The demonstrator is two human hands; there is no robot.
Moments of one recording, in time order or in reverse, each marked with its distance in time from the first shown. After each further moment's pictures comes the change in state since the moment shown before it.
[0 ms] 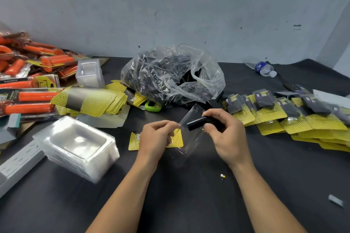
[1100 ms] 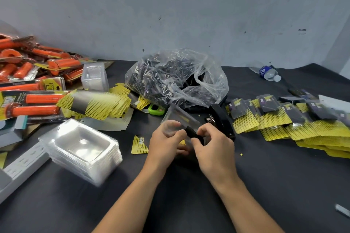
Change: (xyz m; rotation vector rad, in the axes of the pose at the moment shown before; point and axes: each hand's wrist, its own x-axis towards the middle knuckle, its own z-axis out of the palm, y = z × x) left_hand -0.005 -0.004 0.015 -0.107 -0.032 -0.074; right_hand -0.023 -0.015 0.039 -0.449 0.083 0.079
